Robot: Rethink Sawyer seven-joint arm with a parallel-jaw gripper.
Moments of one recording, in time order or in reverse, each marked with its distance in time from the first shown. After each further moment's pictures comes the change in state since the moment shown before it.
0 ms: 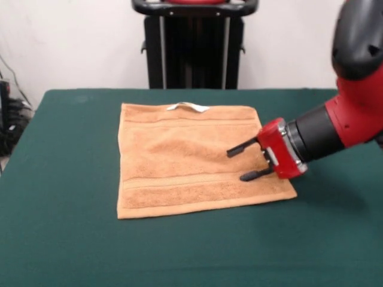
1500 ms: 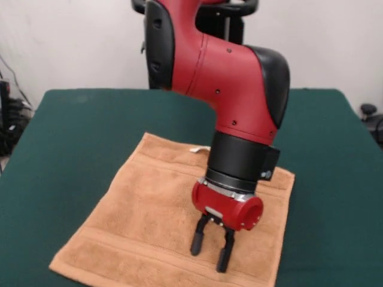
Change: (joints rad) arm -0.514 -0.545 0.891 0.235 -0.516 -0.997 0.219
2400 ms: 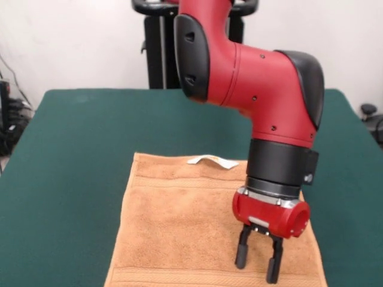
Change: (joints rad) arm 0.023 -0.006 0.069 -0.034 -0.006 0.009 0.000
